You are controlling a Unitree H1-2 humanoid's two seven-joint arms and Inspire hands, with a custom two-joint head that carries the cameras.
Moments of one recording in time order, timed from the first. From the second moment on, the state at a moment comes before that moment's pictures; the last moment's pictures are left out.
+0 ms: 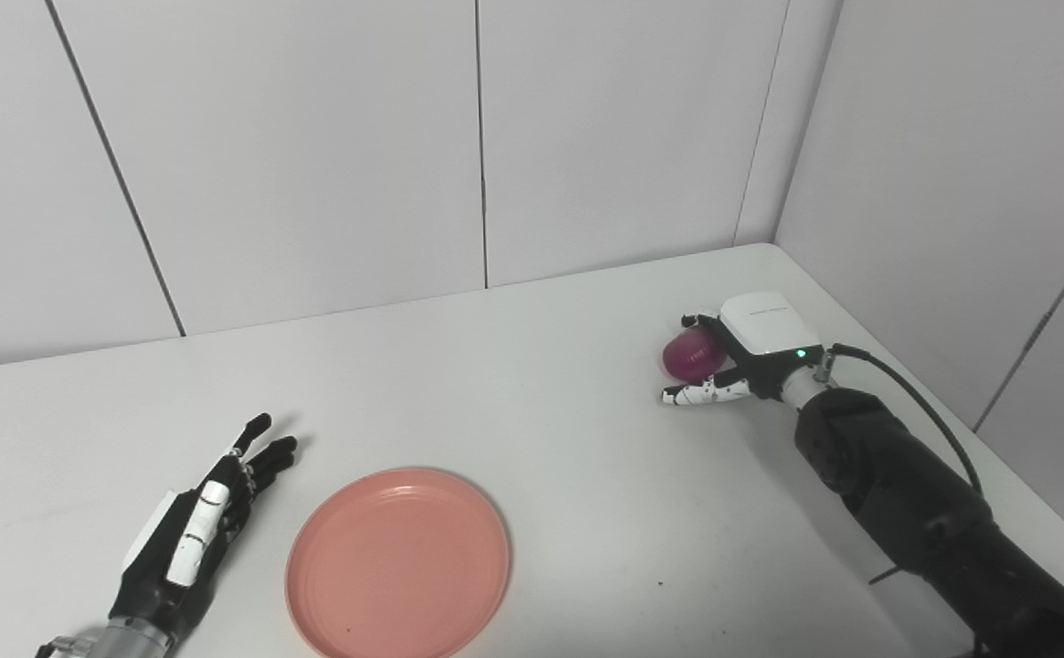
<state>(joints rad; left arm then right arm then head) -0.22 0.20 -0.08 0.26 -0.14 -0.10 -0.42 -0.38 -0.66 0.24 0.38 -0.84 0.09 -0.02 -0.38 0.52</state>
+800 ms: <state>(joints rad) -0.22 0.20 -0.08 0.26 -0.14 -0.10 -0.42 -0.39 -0.64 0.28 0.41 -0.83 0.05 -0.05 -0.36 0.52</state>
